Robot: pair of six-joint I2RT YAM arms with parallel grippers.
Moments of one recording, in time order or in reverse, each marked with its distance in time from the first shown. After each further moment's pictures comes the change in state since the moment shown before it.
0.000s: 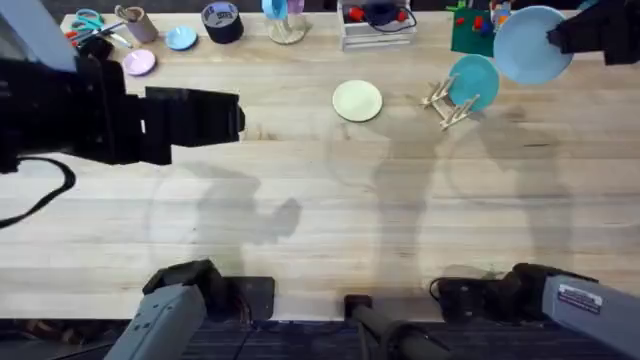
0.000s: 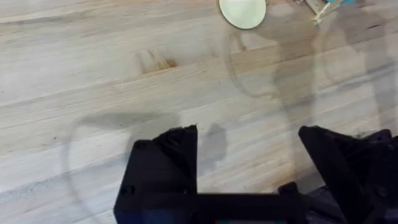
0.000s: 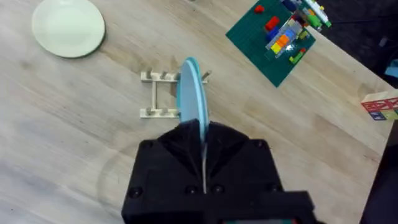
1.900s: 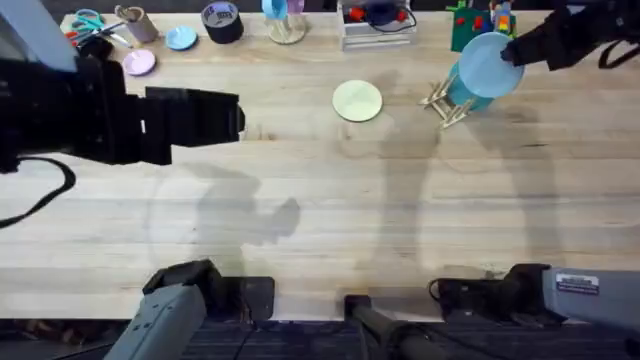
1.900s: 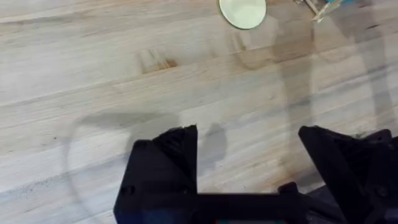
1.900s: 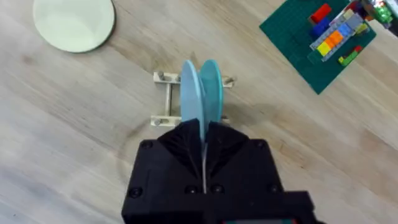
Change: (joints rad) left arm 0.000 0.000 0.000 0.000 0.000 0.000; right arm 0.056 0.210 0.000 0.057 -0.007 0.015
